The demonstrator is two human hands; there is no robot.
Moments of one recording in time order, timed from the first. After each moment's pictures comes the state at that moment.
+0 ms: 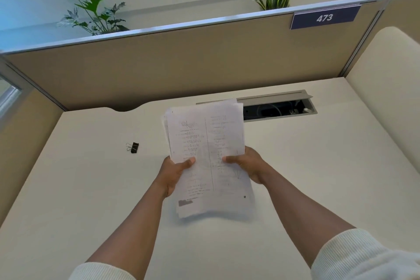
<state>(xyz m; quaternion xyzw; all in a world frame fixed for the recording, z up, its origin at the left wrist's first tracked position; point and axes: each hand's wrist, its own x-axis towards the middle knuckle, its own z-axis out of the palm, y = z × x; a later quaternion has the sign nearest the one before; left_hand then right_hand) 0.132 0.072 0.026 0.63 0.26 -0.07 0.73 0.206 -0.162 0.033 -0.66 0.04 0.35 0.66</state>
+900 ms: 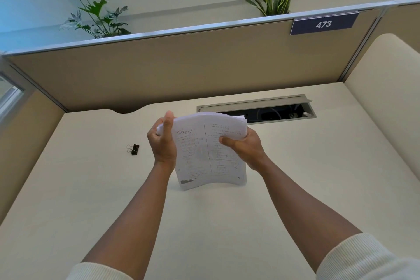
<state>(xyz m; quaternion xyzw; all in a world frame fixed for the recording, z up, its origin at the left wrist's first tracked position) 0.171 0.056 0.101 0.64 0.18 0.27 0.69 0.219 -0.148 0.074 -0.69 -0.06 0.16 0.70</state>
